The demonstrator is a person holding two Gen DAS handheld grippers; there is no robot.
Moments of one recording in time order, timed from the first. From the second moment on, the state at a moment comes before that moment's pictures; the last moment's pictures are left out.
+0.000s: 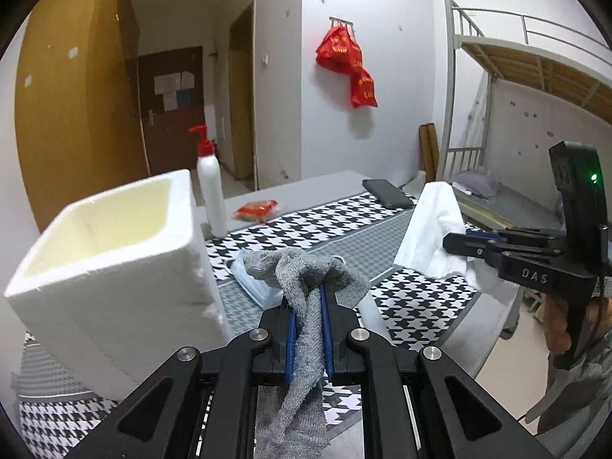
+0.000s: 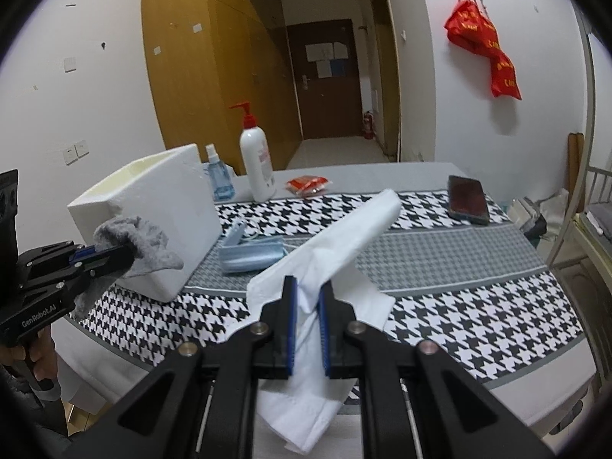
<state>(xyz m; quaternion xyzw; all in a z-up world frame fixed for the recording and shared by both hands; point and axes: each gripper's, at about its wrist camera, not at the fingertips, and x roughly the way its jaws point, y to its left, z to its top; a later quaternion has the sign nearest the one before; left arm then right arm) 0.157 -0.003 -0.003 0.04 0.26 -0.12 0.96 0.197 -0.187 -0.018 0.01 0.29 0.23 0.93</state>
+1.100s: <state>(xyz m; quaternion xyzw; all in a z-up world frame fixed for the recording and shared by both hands) 0.085 0.052 0.039 0.02 0.17 -0.02 0.99 0.161 -0.110 0.034 -0.04 0.21 0.35 0.91</state>
